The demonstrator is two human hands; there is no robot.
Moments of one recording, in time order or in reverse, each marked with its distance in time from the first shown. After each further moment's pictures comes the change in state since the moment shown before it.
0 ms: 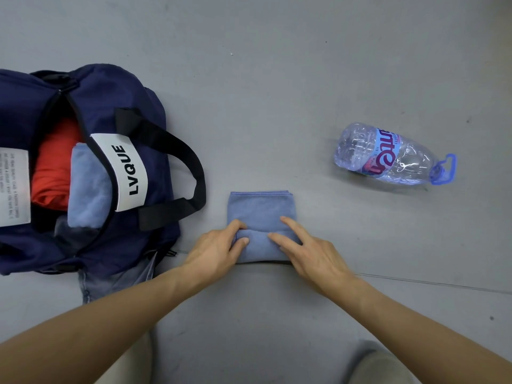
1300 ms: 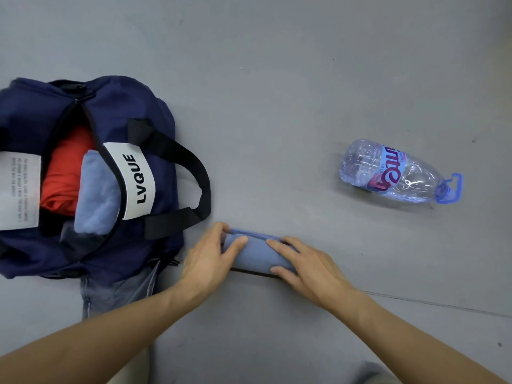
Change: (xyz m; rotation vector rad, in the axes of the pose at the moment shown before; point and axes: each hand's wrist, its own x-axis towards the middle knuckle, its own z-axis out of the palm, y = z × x) left_hand -0.007 0.000 -0.002 -0.206 0.246 -0.304; right_hand 0.013 -0.006 -0.010 0.120 -0.265 0.064
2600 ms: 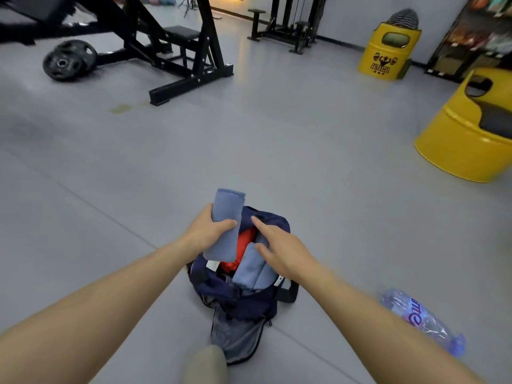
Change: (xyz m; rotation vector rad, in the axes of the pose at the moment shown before) left_hand -0.144 -0.024 -0.420 -0.716 0.277 0.035; right_hand 0.022 -0.399 -0.234 -0.080 0.158 -0.310
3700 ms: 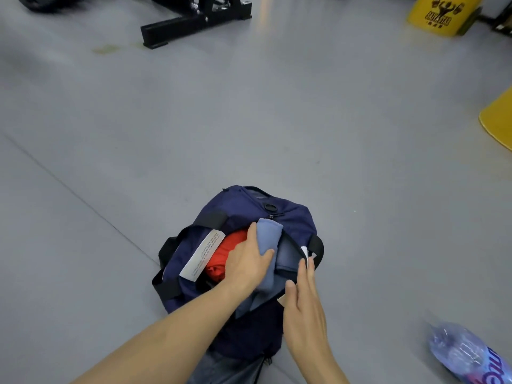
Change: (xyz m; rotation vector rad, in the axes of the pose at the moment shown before) left_hand 0.166 -0.177 0.171 0.601 0.100 0.003; right_hand 0.034 0.113 0.154 0.623 0.221 0.413
